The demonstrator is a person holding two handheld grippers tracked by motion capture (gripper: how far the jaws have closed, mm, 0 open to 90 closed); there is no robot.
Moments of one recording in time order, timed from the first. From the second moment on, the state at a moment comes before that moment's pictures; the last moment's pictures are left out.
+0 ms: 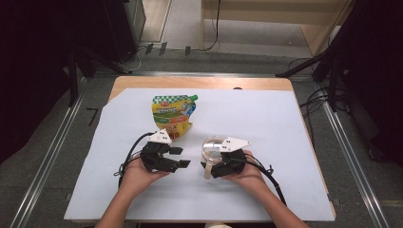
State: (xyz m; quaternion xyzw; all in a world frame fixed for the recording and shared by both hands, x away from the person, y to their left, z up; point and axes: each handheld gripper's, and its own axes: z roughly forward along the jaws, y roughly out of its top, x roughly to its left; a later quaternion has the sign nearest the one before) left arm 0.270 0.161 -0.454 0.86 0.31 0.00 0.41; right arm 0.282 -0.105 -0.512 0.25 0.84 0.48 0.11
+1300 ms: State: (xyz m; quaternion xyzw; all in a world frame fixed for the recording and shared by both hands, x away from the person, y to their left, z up) left arm 0.271 0.151 -0.458 0.87 0.30 0.00 0.40; right arm 0.259 -0.176 -0.489 0.28 0.83 0.47 0.08
